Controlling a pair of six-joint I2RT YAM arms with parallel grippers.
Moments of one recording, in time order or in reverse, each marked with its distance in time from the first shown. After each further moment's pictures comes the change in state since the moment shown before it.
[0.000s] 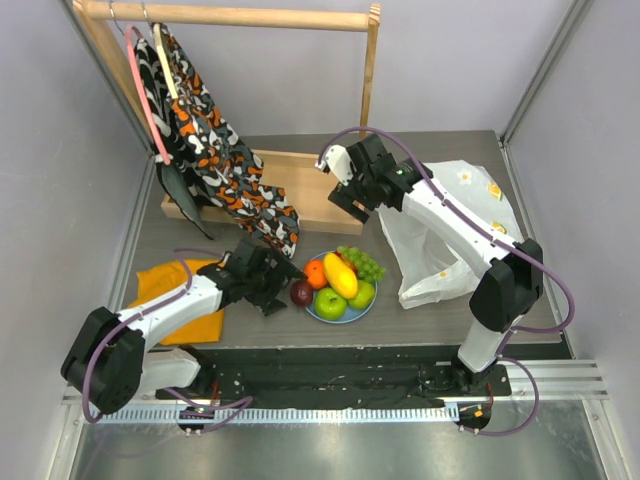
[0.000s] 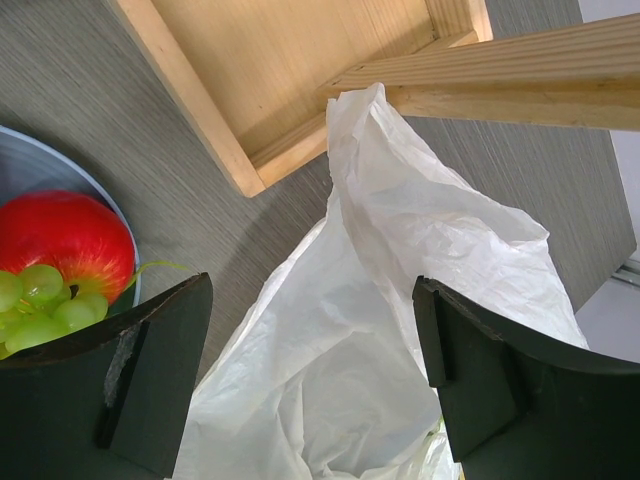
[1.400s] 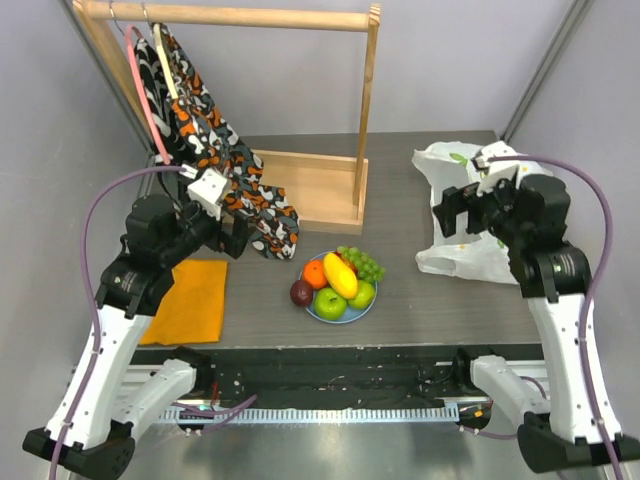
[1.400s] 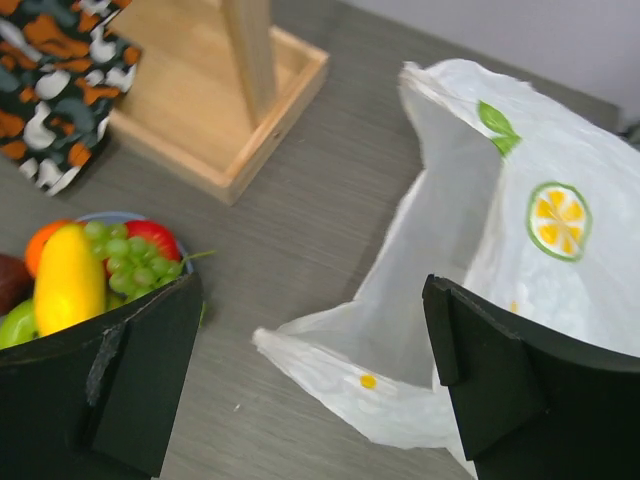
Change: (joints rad) left arm 0.278 -0.381 0.550 -0.293 0.140 1.578; right arm -0.524 -0.785 -0.392 0.070 -0.444 0.305
